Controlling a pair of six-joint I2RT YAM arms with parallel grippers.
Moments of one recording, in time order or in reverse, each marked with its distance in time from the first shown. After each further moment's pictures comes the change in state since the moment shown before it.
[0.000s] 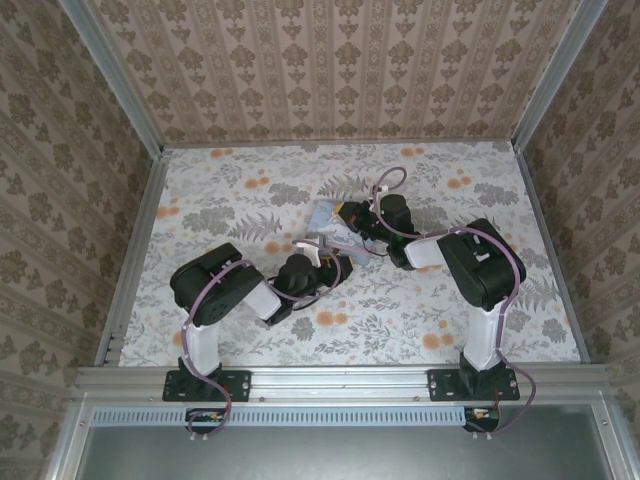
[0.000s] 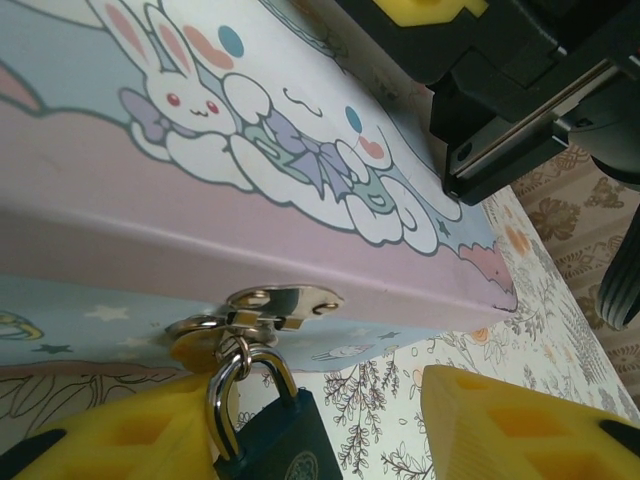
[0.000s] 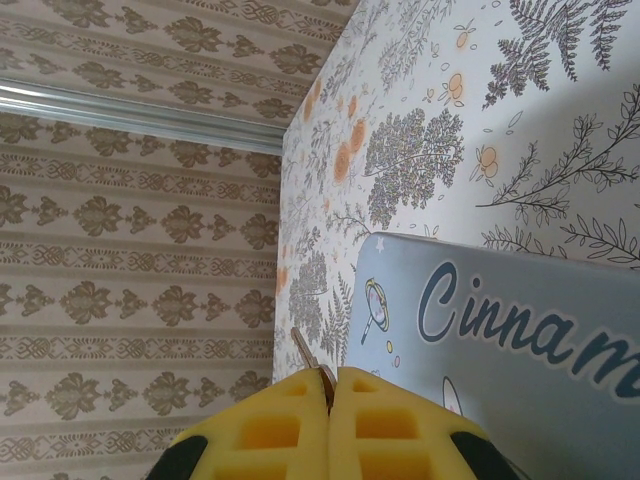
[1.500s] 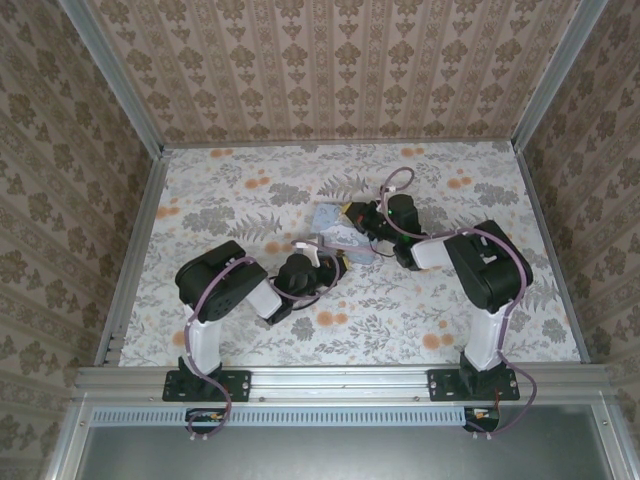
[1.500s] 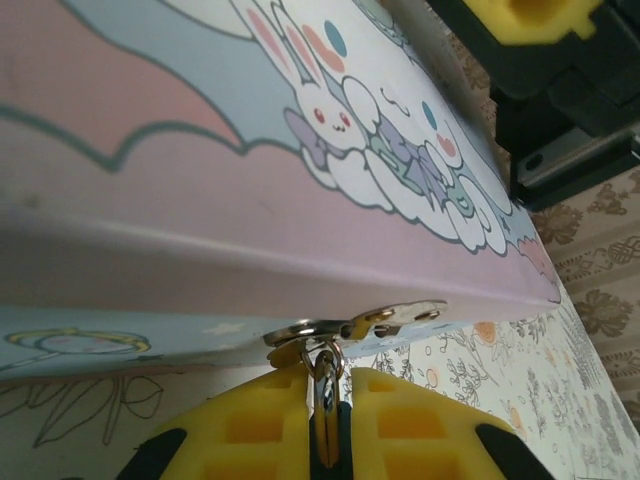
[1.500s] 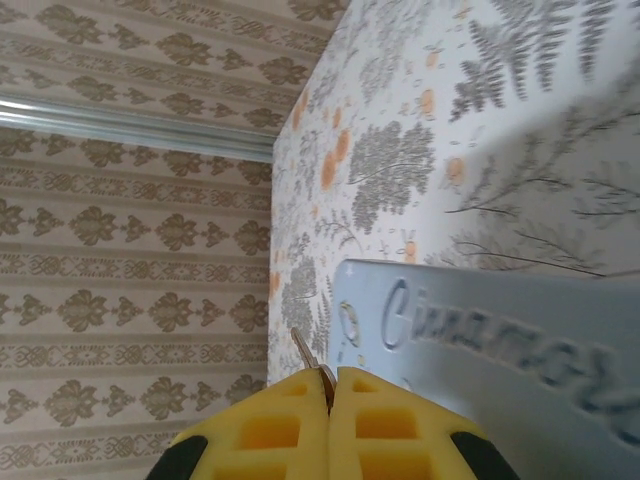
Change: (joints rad) left arm 0.019 0.042 0.009 0.017 0.031 -0.053; right arm -0.054 -0.060 -0.052 -0.037 -0.022 -0.010
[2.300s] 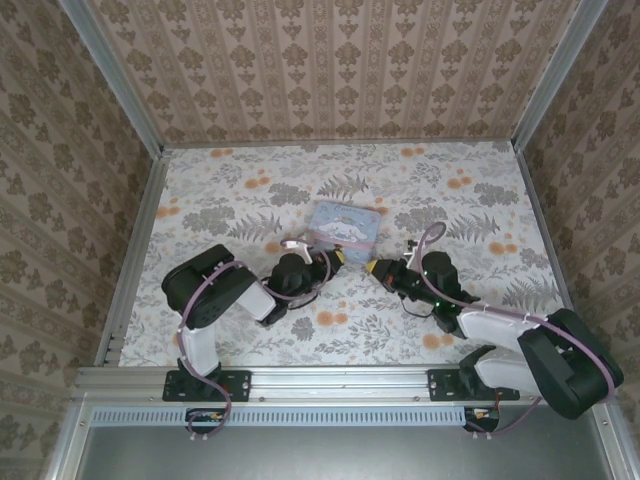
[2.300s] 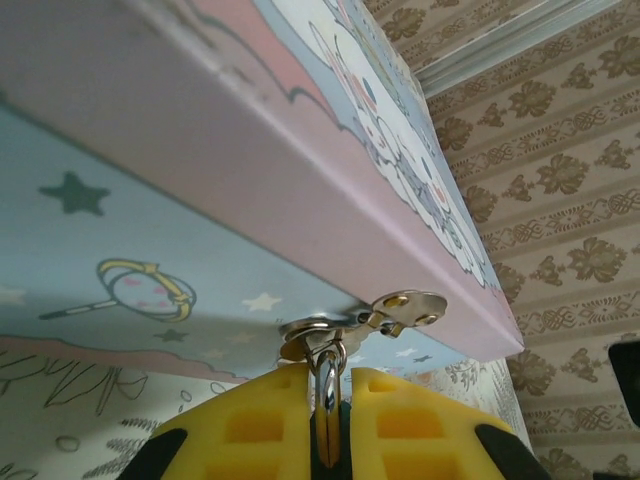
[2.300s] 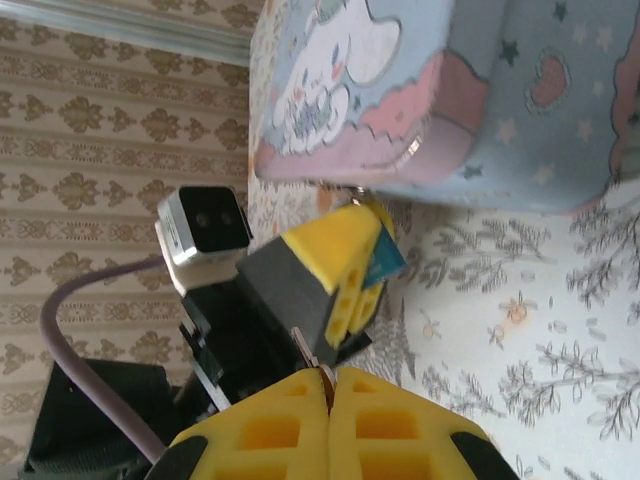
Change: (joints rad) left arm 0.008 -0.099 -0.056 0.004 -0.045 -0.192; right arm 0.107 -0.680 -0.596 -0.142 0.016 -0.005
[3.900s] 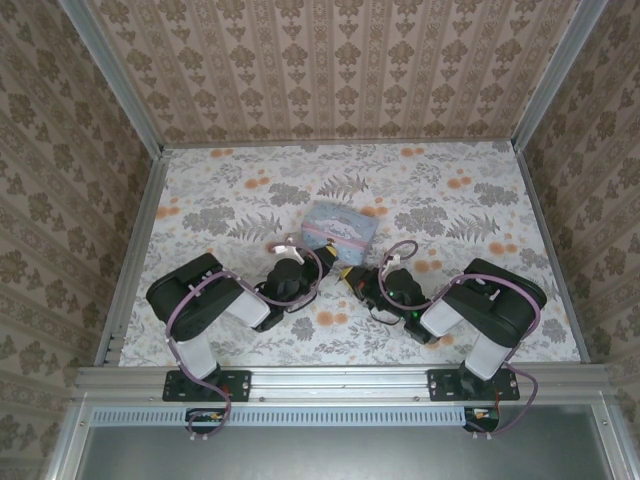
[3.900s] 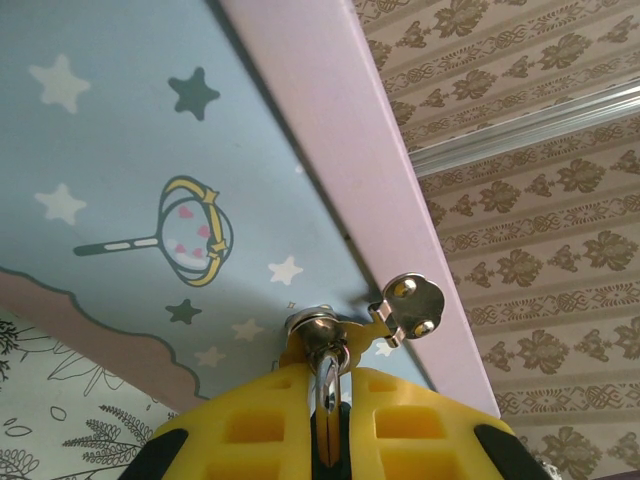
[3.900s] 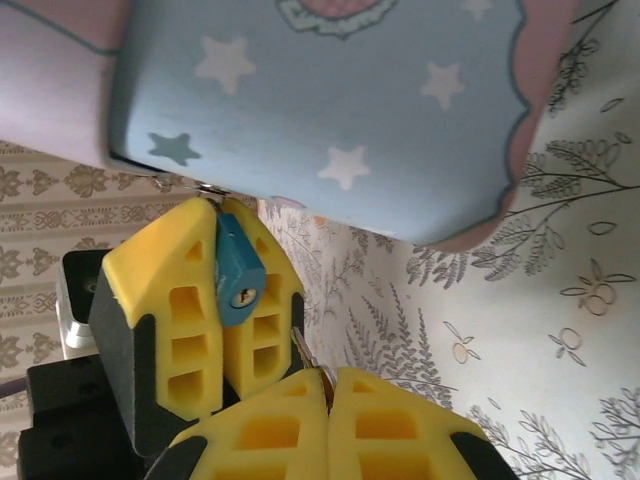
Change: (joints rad) left arm -0.046 -0.101 -0.050 0.000 -0.178 -0.174; right arm 0.274 0.499 0.044 0.533 0.346 0.298
